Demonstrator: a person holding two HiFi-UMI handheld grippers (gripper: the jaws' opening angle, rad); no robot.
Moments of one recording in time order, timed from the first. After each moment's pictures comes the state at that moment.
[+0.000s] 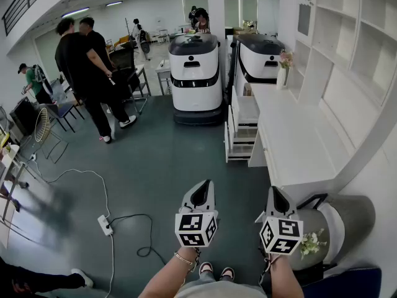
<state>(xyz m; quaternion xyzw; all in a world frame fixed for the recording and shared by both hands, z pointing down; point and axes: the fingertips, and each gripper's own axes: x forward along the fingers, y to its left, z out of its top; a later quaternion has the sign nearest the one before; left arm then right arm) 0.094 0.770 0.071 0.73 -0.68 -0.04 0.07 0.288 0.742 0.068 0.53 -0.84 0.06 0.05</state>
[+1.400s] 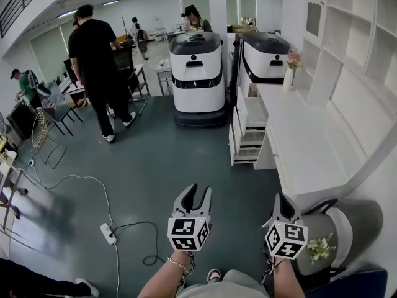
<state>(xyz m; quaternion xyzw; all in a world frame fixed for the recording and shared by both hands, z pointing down) 0.001 0.733 0.094 0.73 -0.68 -0.01 0.07 0.242 0.698 0.099 0.56 -0.82 0.10 0.05</state>
